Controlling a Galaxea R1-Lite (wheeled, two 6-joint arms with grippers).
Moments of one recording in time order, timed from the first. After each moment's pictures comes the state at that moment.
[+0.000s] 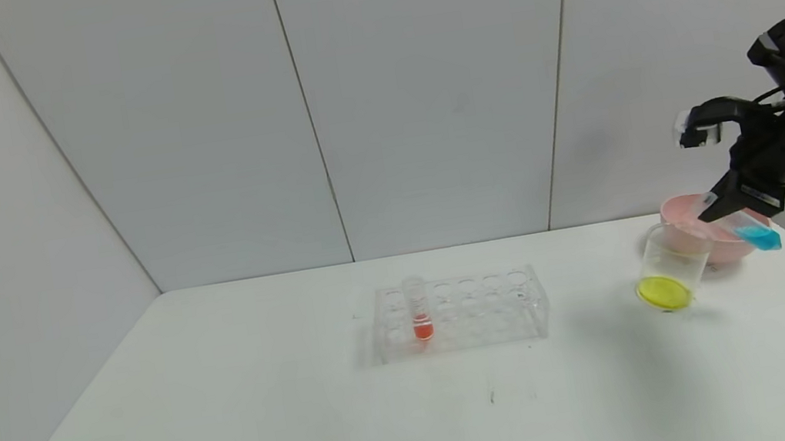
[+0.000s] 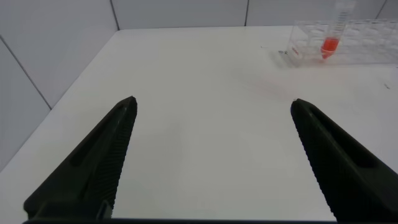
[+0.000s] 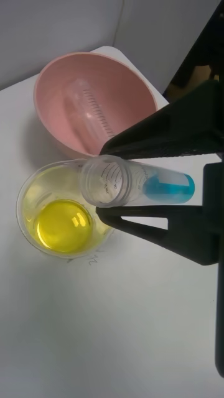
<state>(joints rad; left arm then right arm) 0.00 0.00 0.00 0.00 0.00 0.00 -0.09 2.08 -2.00 0.93 0.20 -0.94</state>
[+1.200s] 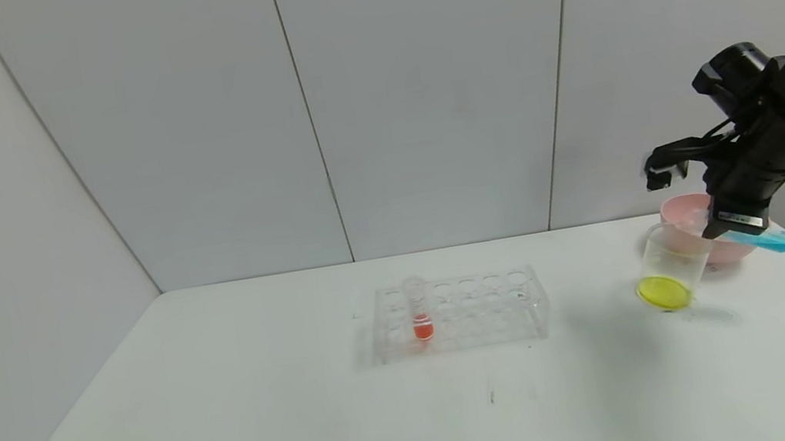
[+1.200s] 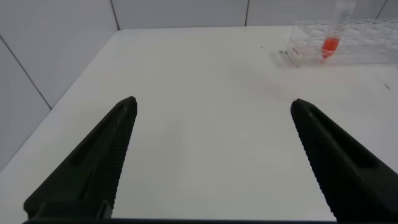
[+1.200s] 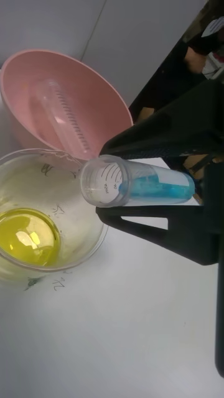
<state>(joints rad) 0.00 0.00 0.00 0.00 0.00 0.00 0.02 2.13 -2.00 0.96 -0.14 -0.97</state>
